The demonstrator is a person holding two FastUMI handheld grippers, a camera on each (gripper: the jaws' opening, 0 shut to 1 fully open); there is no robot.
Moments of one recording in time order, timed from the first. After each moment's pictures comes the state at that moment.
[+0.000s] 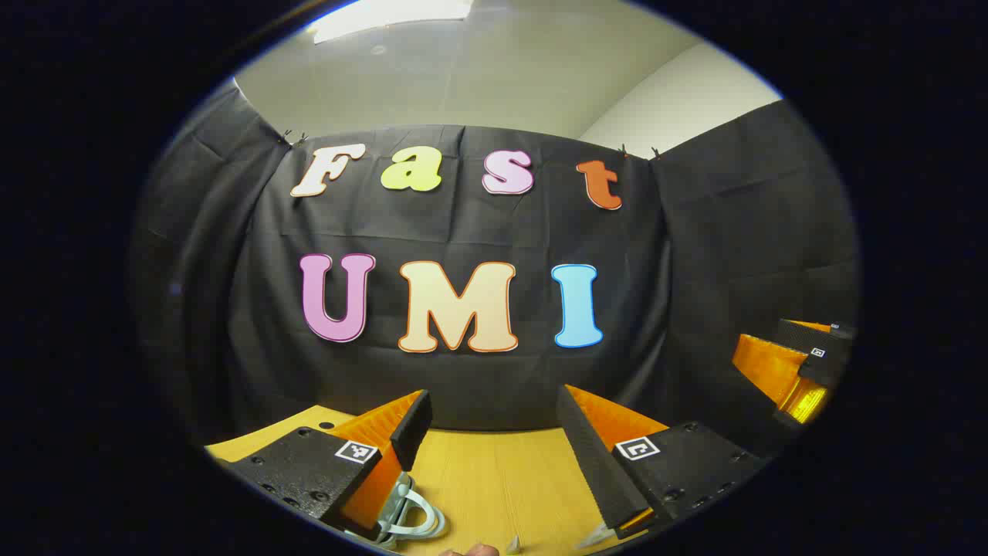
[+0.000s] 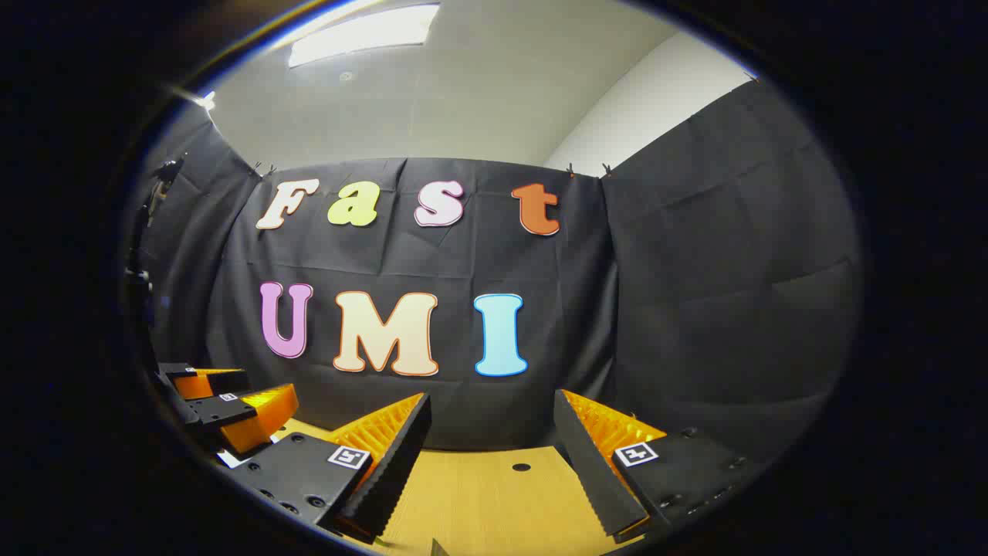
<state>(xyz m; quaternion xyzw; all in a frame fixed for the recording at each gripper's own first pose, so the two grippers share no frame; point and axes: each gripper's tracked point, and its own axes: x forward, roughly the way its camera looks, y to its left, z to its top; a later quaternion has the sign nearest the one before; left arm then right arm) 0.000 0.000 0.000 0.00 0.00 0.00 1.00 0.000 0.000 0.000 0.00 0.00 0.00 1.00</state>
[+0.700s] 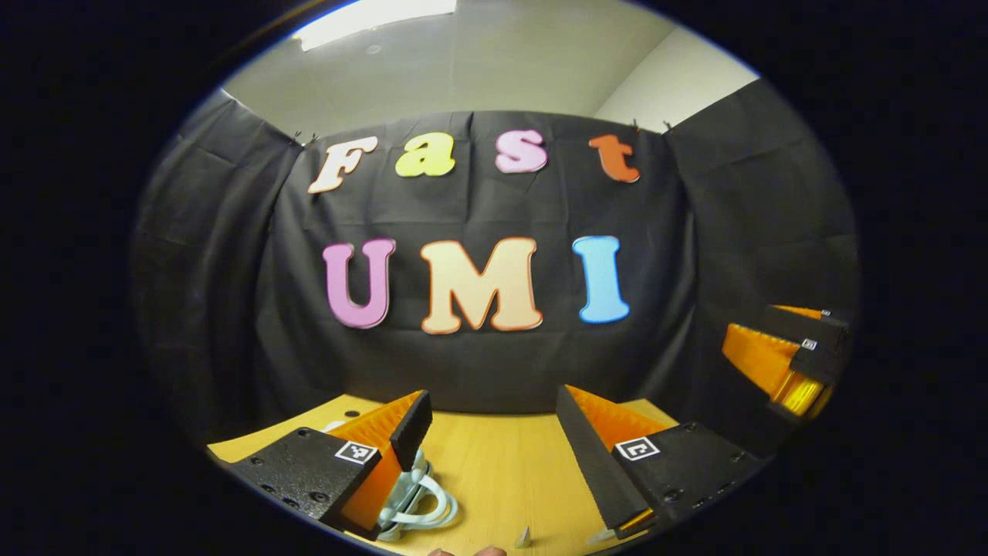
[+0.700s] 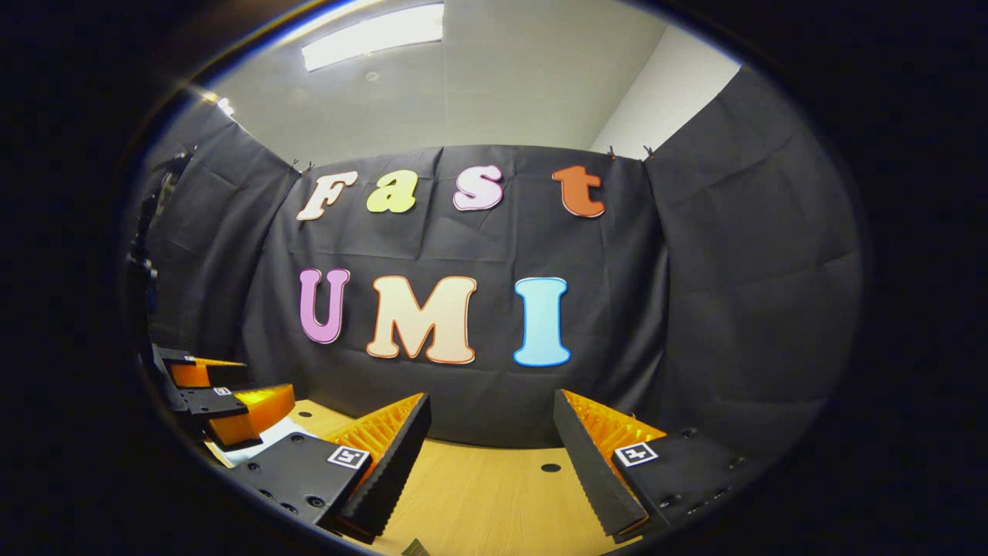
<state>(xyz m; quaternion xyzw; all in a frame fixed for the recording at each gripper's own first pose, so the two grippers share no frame) -0.006 0.031 -0.069 0.04 0.07 0.09 0.99 0.043 0.013 -0.054 0.01 0.02 0.10 0.99</state>
